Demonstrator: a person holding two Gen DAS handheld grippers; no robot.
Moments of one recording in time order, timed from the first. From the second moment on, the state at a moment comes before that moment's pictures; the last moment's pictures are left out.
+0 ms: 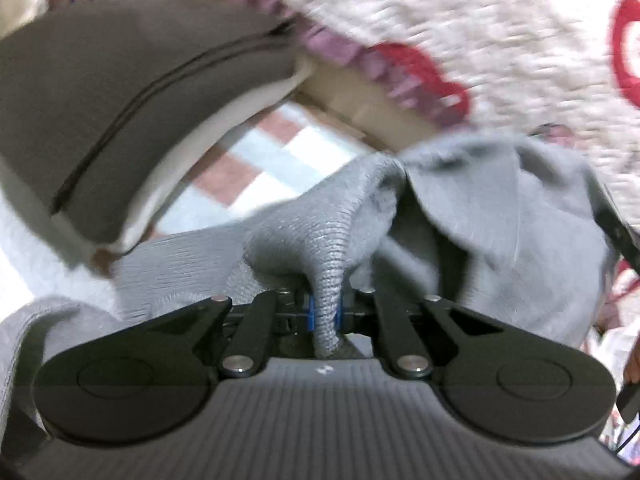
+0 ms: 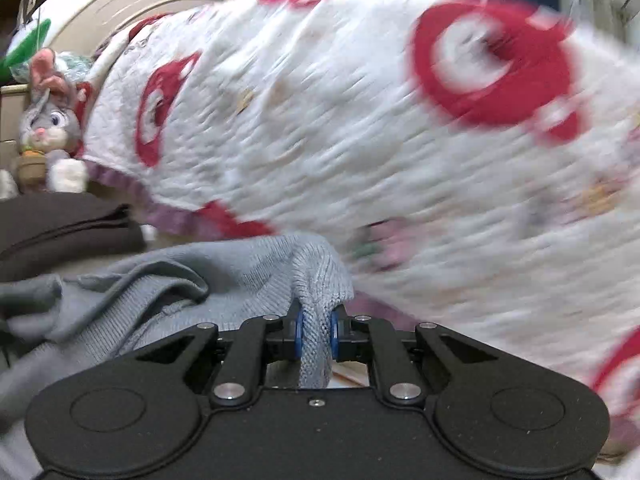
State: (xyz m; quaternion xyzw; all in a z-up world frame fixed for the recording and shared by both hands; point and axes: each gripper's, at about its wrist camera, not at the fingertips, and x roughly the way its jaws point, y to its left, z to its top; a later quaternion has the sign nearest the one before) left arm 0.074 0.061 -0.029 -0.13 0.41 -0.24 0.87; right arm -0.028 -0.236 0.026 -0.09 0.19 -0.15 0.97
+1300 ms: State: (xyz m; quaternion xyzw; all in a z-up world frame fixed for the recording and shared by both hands) left arm 0.014 -0.035 -0.018 0.04 0.37 -0.31 0.87; right arm -0.184 -0.341 -0.045 0.28 0.36 -0.06 0.89
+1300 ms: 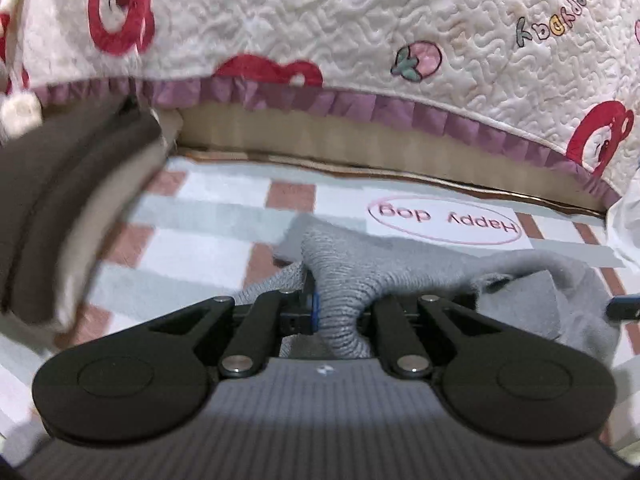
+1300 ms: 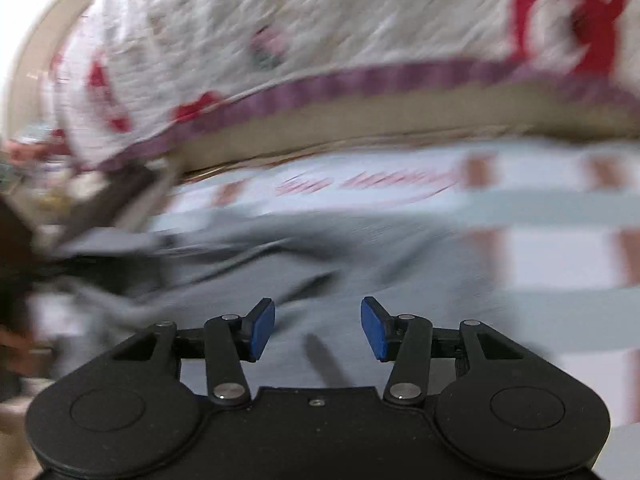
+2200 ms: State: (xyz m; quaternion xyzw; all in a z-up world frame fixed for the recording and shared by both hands) left arm 0.110 -0.062 0.019 0.00 0.33 -0.38 0.87; right arm -0.036 -0.269 -0.009 -0.04 0.27 0.01 0.96
